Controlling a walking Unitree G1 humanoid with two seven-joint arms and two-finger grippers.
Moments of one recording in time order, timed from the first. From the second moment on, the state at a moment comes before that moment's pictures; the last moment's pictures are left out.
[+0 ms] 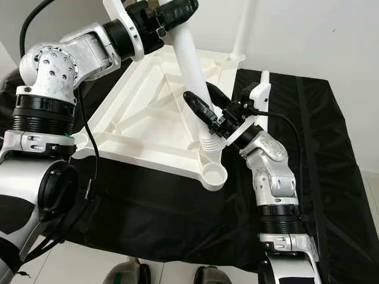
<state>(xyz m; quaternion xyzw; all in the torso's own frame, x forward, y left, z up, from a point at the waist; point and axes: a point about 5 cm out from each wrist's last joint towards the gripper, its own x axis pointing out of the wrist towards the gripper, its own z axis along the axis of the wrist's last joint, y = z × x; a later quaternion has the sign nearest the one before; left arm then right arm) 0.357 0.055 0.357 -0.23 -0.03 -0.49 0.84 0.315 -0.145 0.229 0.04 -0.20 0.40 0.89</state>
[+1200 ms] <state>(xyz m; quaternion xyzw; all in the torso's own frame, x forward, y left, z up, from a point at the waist) 0.323 0.012 0.352 -0.07 -0.06 -0.54 0.84 0.330 -0.147 0.230 -0.07 0.05 0.44 0.89</state>
